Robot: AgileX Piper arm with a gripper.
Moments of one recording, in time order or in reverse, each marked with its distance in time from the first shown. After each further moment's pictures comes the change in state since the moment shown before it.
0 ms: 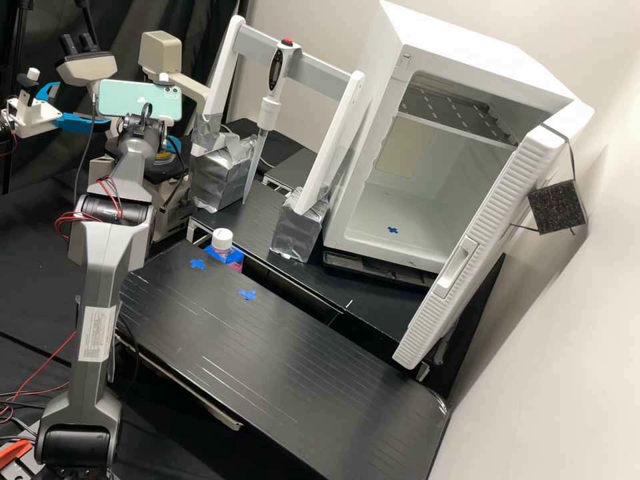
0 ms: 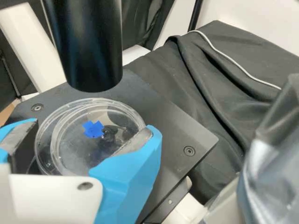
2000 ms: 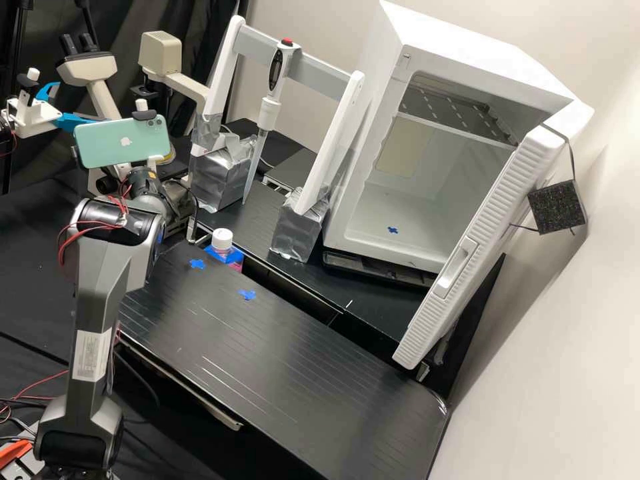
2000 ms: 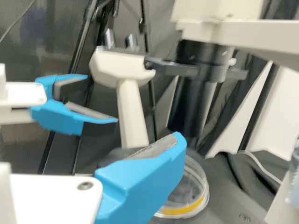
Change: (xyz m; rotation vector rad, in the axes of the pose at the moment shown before) arm -0.054 -0.062 0.064 -0.123 0.611 0.223
